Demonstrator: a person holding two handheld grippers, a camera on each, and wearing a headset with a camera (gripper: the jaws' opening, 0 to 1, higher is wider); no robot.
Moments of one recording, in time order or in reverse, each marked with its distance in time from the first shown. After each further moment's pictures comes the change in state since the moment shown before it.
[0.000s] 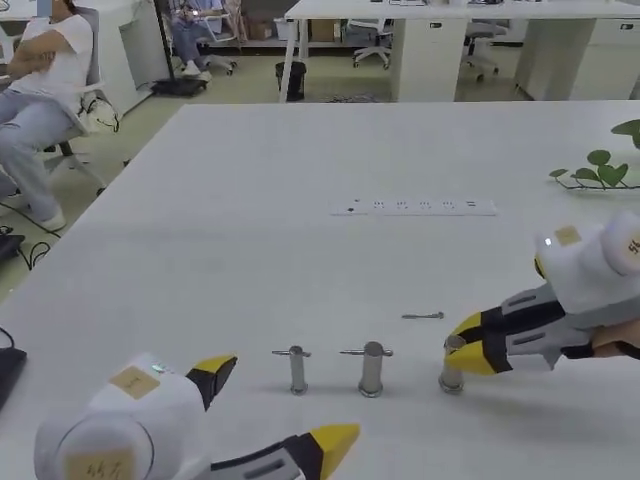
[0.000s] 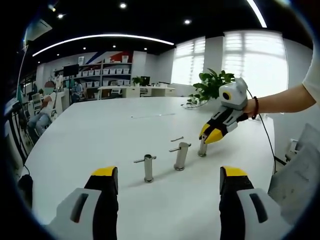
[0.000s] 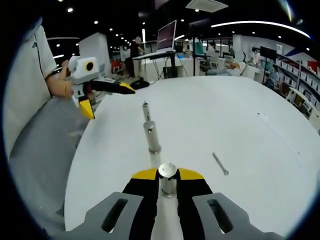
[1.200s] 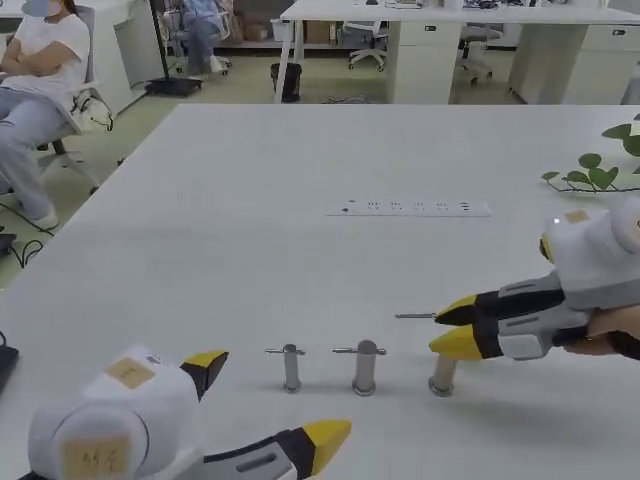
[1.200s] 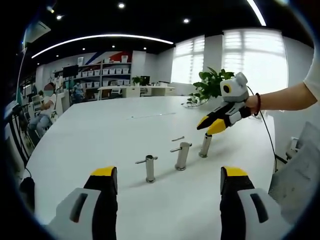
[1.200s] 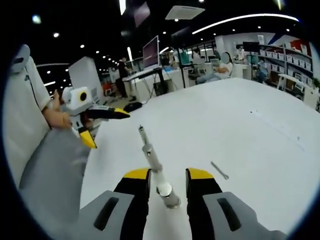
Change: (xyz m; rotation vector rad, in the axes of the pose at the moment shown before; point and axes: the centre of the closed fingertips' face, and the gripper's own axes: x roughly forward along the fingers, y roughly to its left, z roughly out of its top) left arm -0.001 0.002 0.001 0.013 0.010 0.003; right arm -0.011 -0.005 0.031 0.186 -0.133 -0.026
